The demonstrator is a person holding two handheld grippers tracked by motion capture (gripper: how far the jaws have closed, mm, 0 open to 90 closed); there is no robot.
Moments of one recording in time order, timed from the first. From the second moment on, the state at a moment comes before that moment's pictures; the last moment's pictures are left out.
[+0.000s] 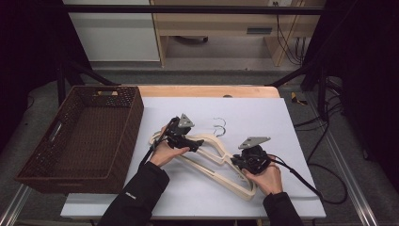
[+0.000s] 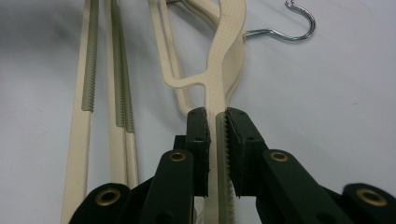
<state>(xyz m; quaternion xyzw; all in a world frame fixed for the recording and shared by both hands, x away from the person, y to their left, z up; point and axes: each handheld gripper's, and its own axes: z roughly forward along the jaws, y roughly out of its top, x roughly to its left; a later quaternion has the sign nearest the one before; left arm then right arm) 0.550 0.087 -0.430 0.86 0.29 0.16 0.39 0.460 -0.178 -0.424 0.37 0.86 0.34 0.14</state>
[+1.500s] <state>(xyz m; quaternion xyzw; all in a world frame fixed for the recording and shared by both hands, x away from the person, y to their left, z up) 0.540 0.084 -0.426 0.90 0.20 0.19 0.34 0.454 -0.181 -0.421 0.35 0.87 0.34 0.11</state>
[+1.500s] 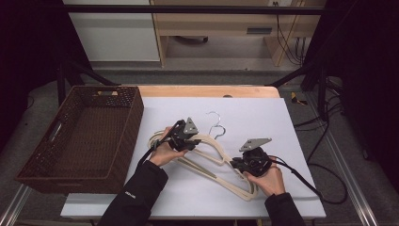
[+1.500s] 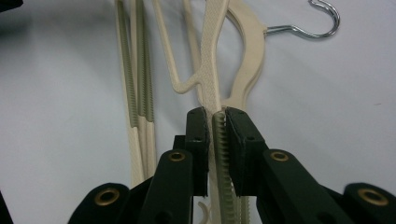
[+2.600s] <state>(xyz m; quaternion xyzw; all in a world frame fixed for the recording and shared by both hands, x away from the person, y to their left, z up) 0.489 0.082 -0.413 0.91 0.13 0.22 0.34 0.476 -0.153 -0.414 0.32 0.84 0.42 0.12</state>
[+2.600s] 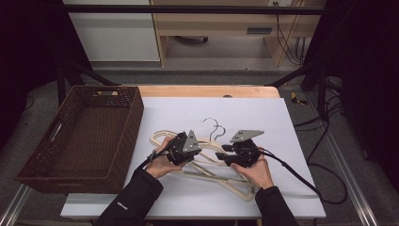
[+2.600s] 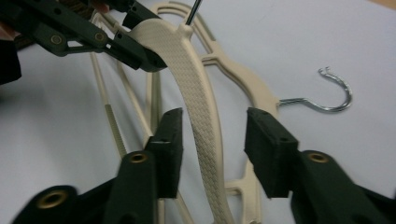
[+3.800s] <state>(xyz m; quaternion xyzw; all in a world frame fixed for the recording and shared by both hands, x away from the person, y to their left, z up) 0.438 0.119 -0.372 0.89 0.13 0.15 0.40 0.437 -0.144 -0.382 0.21 0.87 0.45 0.03</state>
